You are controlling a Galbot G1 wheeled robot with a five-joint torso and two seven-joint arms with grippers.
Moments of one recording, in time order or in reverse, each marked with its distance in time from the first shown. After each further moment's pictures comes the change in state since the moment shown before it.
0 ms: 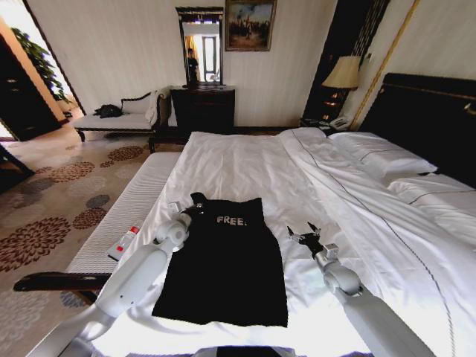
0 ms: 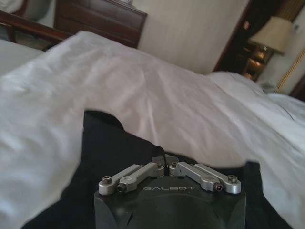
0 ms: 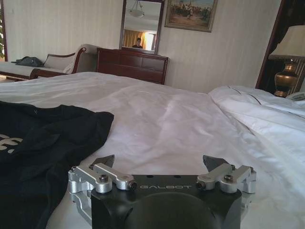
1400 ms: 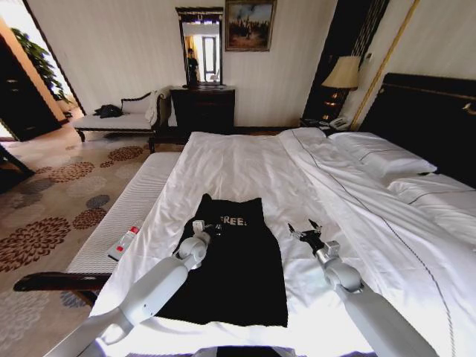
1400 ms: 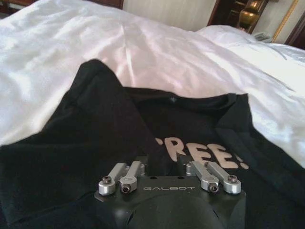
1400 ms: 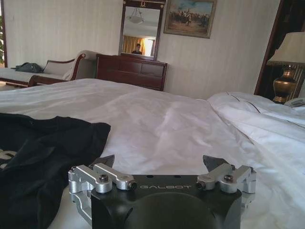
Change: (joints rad) left arm 0.026 -0.048 0.143 0.052 0.096 0.006 -0.017; right arm 0.032 -0.011 -0.003 0.001 0.019 -0.002 -0.001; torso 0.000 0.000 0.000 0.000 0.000
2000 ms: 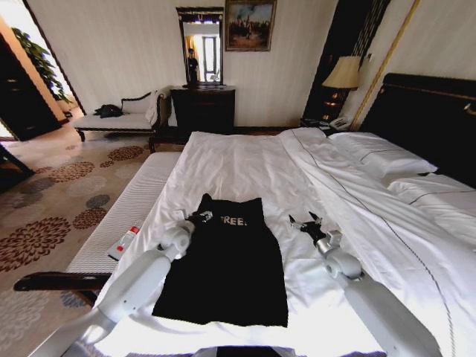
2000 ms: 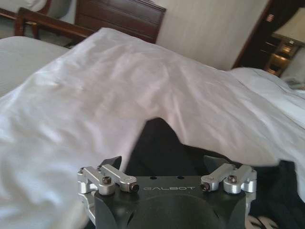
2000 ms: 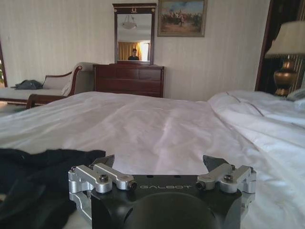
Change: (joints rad) left arm -0.014 0.069 -0.197 0.003 -0.105 0.004 0.011; right arm 0.121 -0.054 -0.038 -0.011 0.184 -0.071 0.000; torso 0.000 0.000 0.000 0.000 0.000
